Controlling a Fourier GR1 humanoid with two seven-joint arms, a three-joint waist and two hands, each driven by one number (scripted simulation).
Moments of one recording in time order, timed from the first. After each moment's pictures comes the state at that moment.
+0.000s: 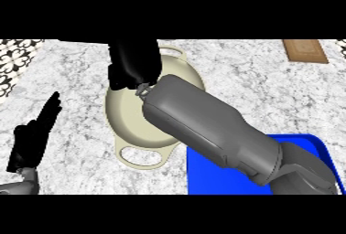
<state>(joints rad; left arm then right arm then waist) -0.04 0.26 0.13 -1.52 -0.14 -0.02 0.13 -1.33 0.00 0.75 -0.84 0.54 -0.44 0.70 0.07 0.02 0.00</state>
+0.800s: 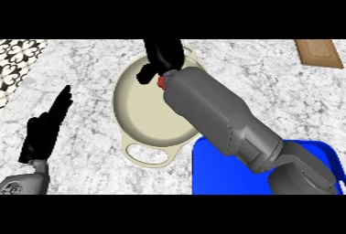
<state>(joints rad) -0.10 0.23 0.09 -1.52 -0.16 -0.02 0.15 -1.32 0.00 0.68 -0.55 0.24 -0.51 0.37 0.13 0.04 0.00</state>
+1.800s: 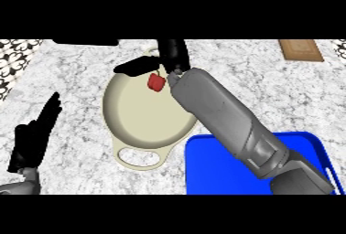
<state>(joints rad) -0.04 0.24 0.14 -1.52 -0.15 -0.02 0.14 -1.22 0.00 0.47 -0.69 -0.21 -0.60 -0.06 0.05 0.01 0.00</state>
